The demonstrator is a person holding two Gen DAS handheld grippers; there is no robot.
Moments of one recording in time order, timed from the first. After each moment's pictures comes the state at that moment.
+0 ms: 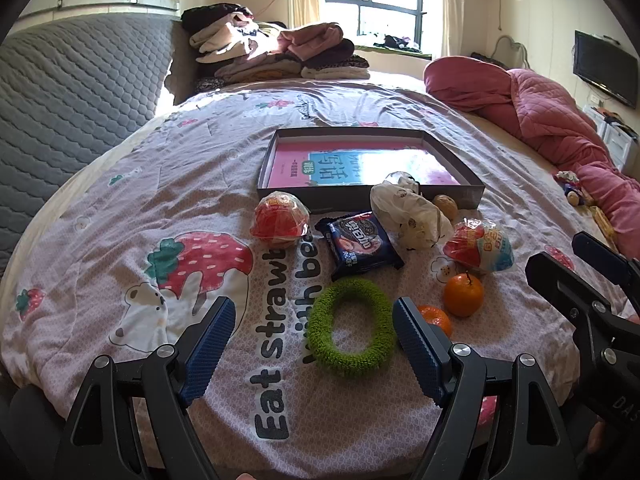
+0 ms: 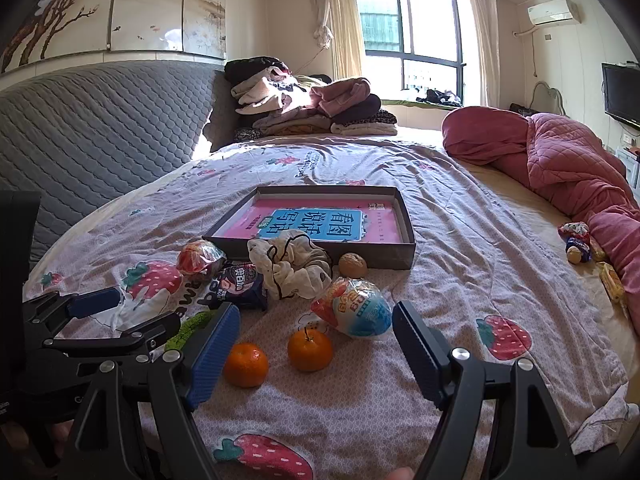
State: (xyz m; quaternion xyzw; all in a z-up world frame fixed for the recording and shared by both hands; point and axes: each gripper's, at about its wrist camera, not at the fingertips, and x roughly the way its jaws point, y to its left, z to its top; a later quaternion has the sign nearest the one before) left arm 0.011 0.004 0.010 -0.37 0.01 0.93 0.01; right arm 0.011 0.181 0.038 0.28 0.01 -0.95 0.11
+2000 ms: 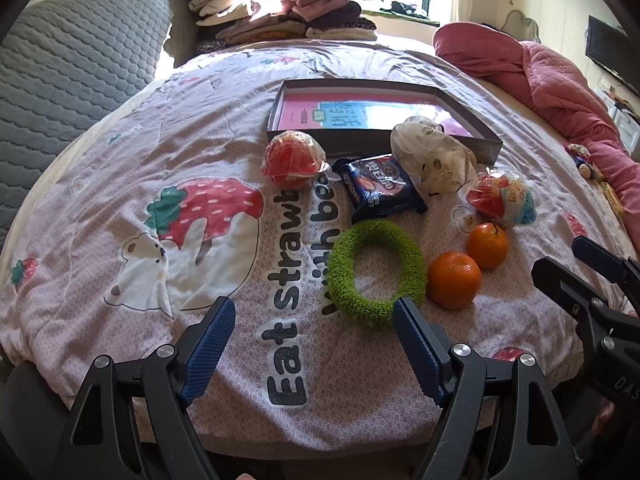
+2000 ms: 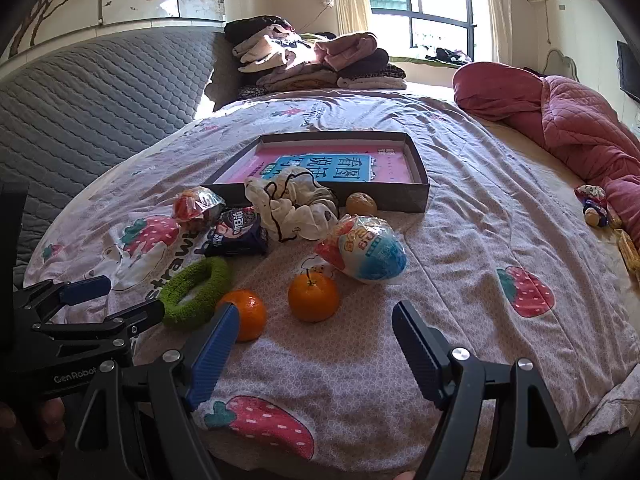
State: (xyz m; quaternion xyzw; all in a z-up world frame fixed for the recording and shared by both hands) left arm 0.009 -0.010 -0.020 -0.44 0.01 0.90 0.00; right arm 0.000 0.186 0.005 0.37 0.00 -0.92 0.11
